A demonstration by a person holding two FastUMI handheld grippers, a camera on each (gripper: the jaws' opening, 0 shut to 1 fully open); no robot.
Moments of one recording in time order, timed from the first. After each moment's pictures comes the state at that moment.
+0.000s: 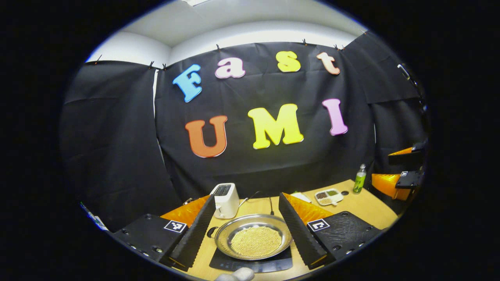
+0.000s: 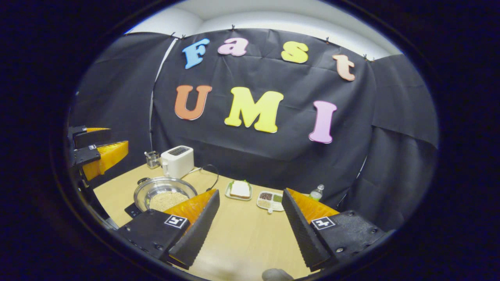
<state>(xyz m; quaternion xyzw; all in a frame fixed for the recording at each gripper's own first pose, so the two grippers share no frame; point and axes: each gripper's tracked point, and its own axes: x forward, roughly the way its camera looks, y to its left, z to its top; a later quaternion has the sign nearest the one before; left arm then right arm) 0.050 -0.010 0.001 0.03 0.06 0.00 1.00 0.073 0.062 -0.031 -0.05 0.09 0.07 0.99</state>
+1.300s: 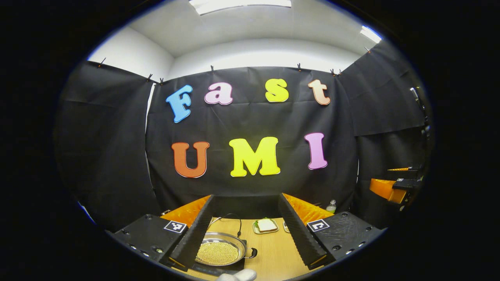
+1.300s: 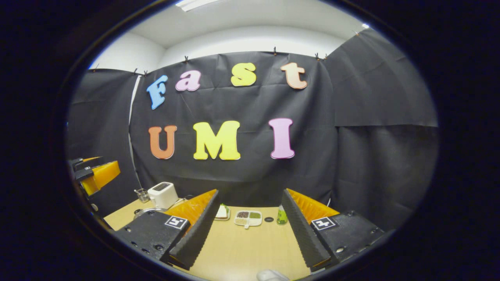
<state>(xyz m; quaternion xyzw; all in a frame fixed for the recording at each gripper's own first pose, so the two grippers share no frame) 0.043 -0.107 0.078 -0.02 0.00 -0.01 1.00 0.049 -0.071 0.034 0.03 0.02 0.02 1.00</state>
